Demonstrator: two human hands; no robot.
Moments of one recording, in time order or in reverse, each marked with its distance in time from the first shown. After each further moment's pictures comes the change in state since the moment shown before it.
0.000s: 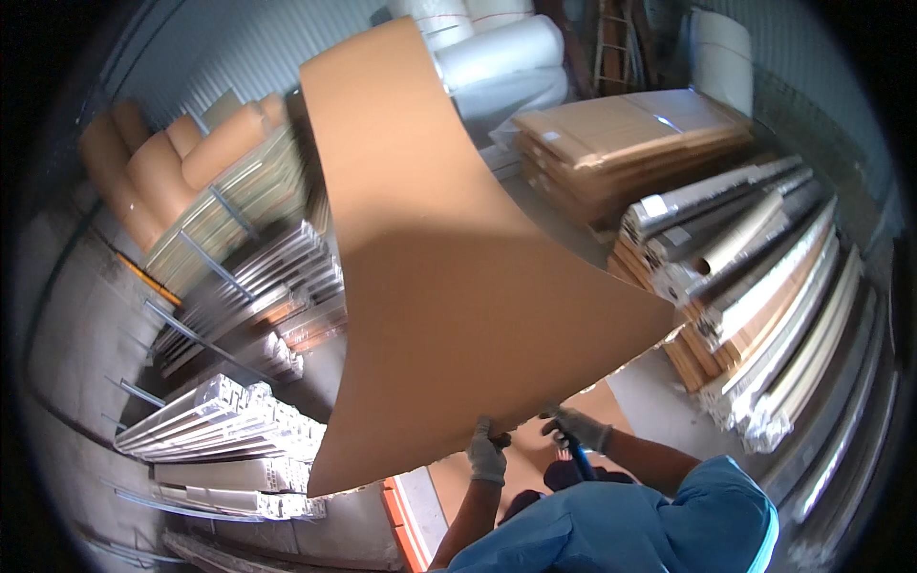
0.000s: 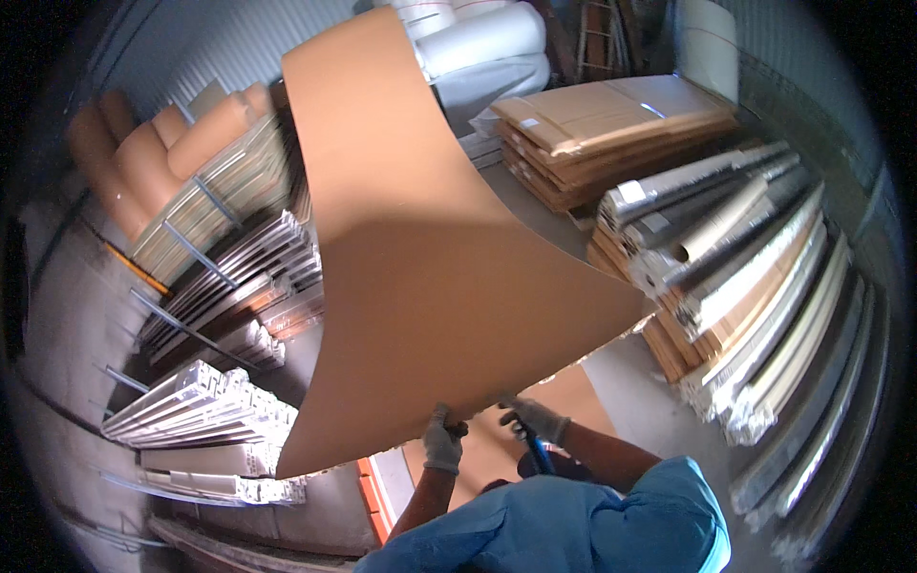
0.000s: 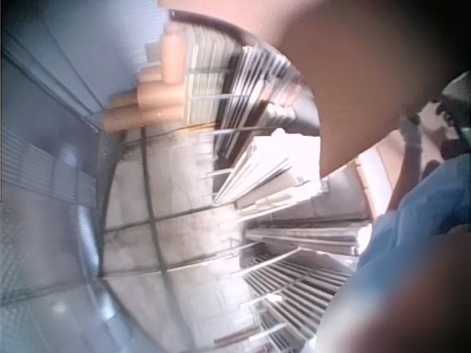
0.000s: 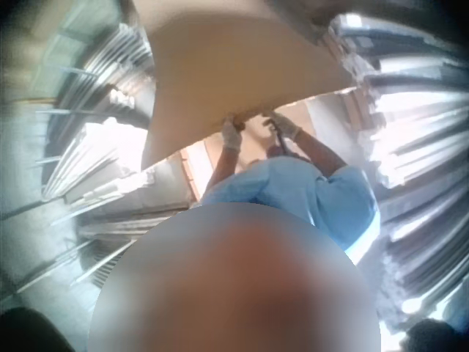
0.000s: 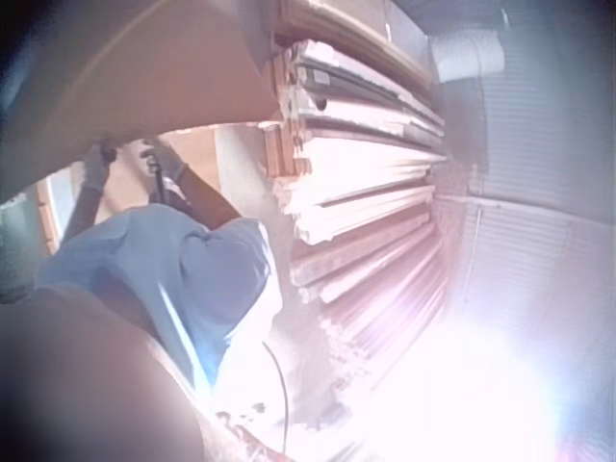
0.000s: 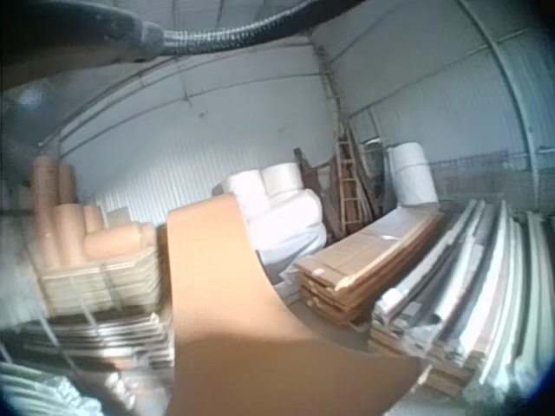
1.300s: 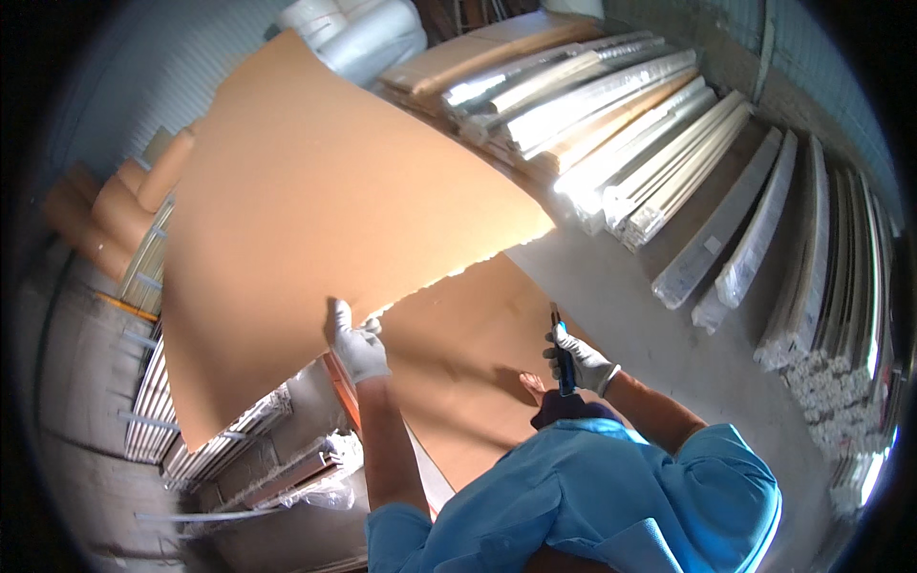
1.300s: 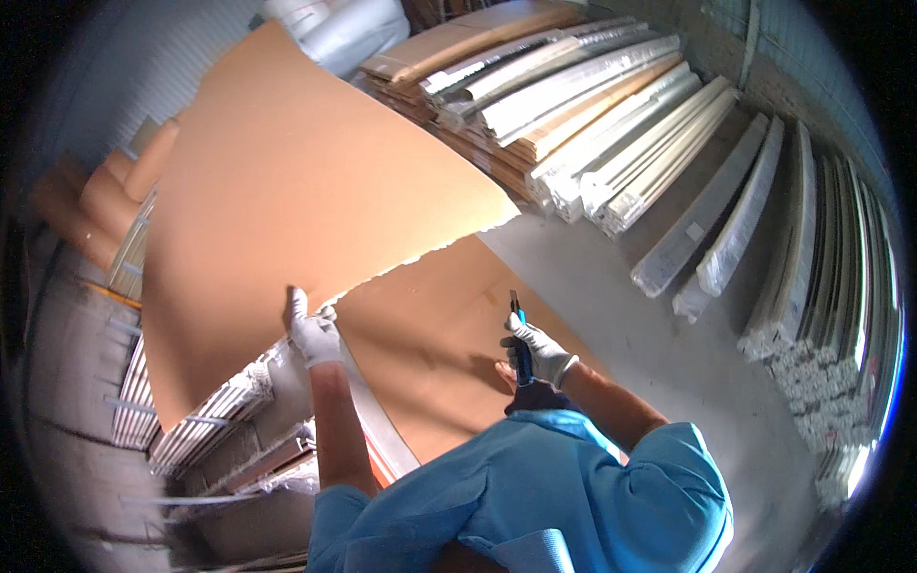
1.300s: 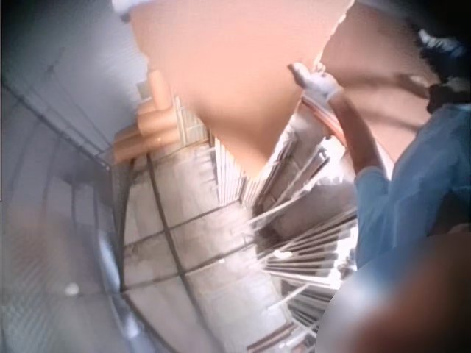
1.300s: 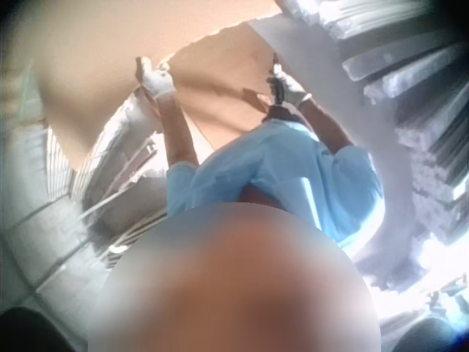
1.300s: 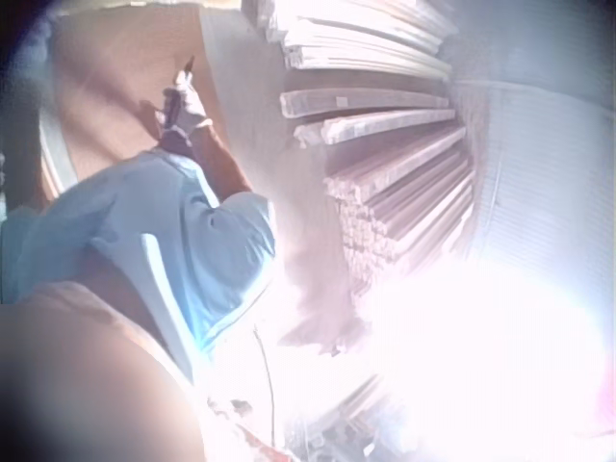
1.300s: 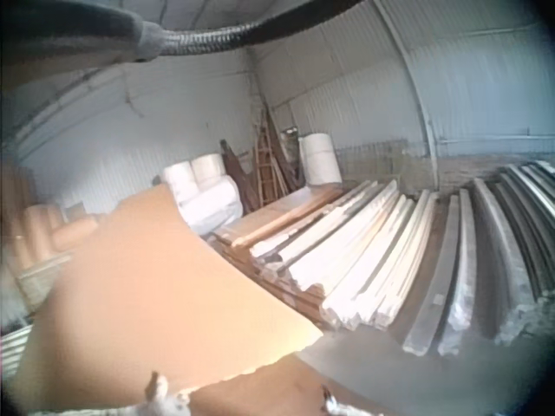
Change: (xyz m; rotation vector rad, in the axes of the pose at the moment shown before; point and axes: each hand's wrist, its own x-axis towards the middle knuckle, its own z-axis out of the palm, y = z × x) left_hand -0.644 -0.074 -0.101 0.058 -0.113 0.447; right_hand -0.638 0.526 -0.033 0.583 0.154 -0.289
